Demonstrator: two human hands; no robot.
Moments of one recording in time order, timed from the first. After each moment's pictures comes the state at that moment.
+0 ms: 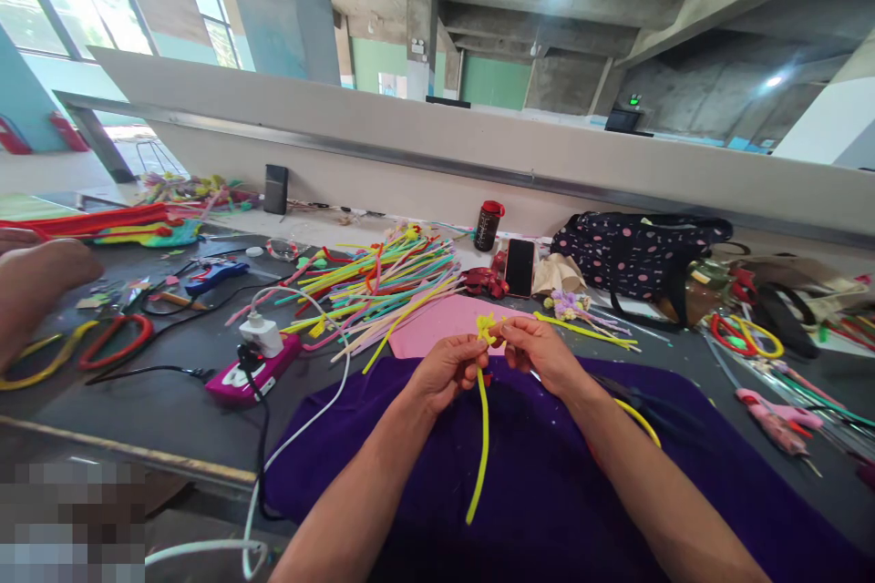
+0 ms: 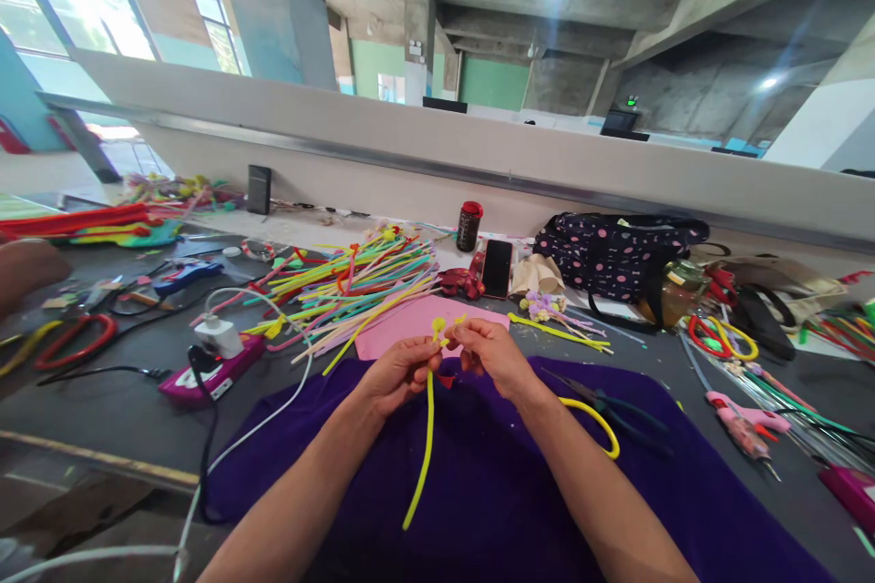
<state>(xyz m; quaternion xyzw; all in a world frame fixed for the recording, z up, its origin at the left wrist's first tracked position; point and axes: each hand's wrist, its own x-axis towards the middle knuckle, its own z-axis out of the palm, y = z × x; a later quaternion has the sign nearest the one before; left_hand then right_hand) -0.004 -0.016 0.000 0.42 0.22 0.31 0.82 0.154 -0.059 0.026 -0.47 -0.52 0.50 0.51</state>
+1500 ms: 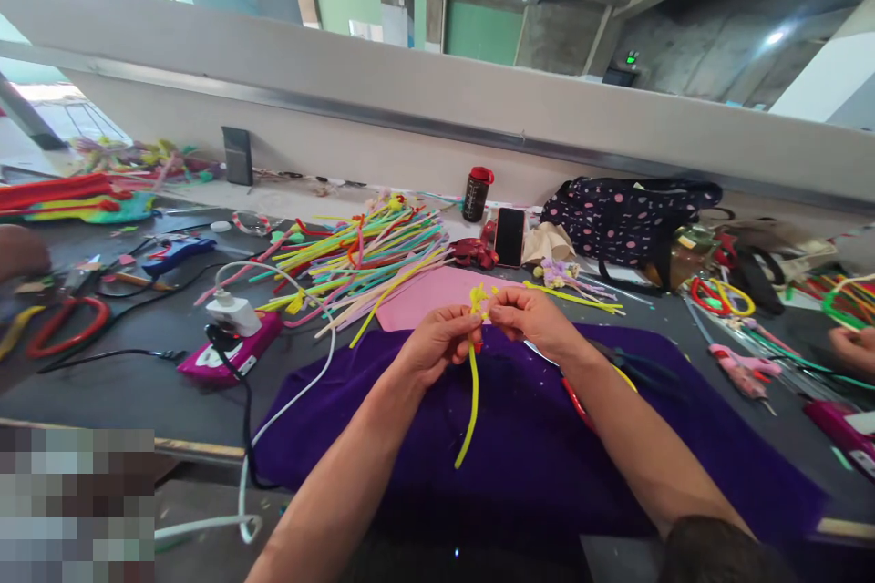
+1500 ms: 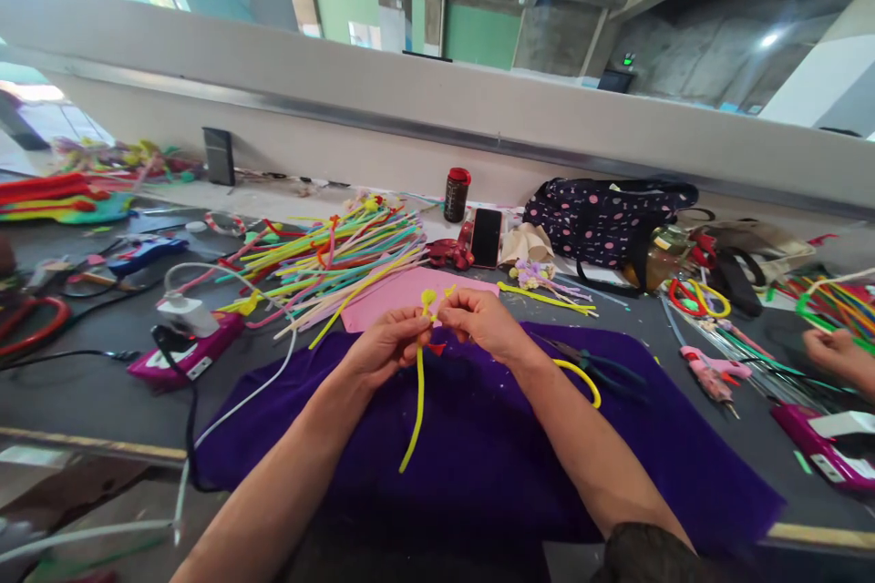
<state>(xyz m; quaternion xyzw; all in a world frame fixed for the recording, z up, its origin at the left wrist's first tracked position) -0.002 -0.024 0.009 0.47 0.23 0.30 0.80 0.159 -0.066 0.034 -0.49 -0.58 0.46 0.46</state>
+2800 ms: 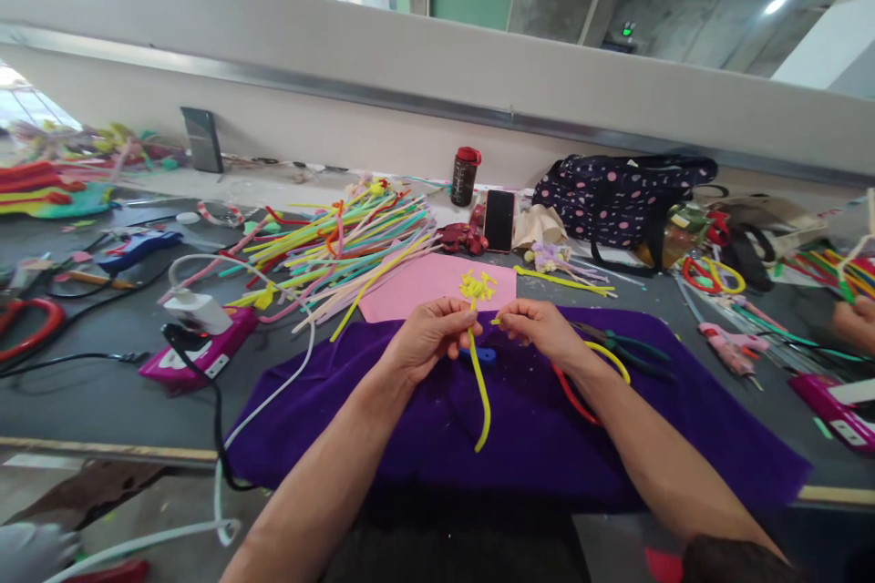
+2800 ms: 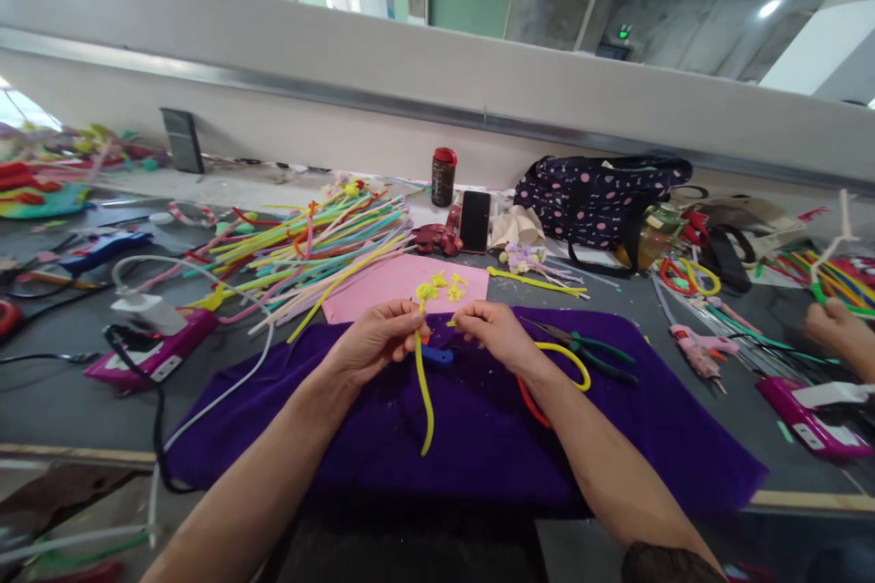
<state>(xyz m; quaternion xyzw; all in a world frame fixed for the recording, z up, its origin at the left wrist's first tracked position) 0.007 -0.027 0.005 0.49 0.25 0.29 0.79 0.195 -0.088 -0.004 -0.58 -0.56 0.40 0.44</state>
